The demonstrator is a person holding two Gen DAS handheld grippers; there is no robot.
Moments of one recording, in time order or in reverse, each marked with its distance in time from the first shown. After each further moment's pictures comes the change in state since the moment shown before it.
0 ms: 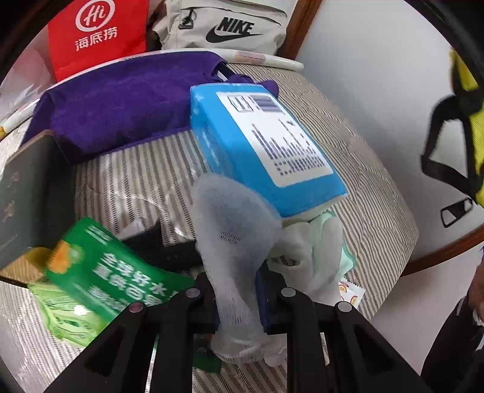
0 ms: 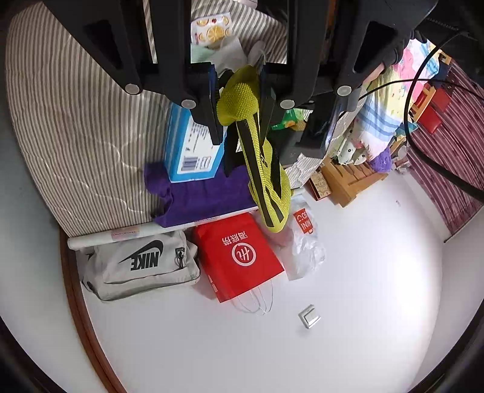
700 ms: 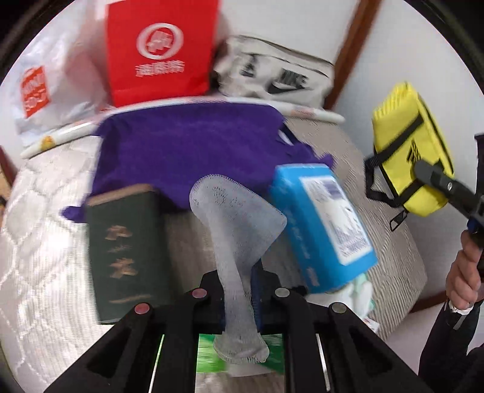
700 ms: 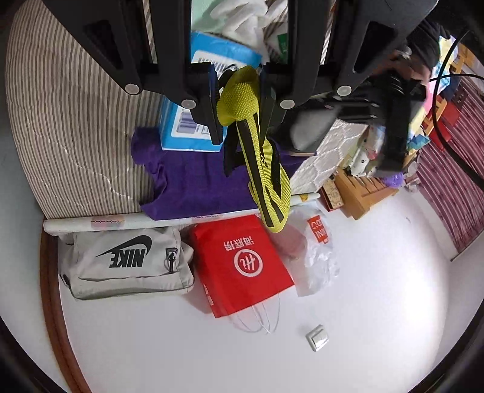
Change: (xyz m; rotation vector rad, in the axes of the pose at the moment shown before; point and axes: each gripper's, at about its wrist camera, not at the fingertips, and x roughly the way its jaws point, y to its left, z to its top) left arm -0.068 0.079 0.037 -0.118 -0.136 0.112; right arm 0.089 -0.006 0.050 -0.063 0.082 -0.043
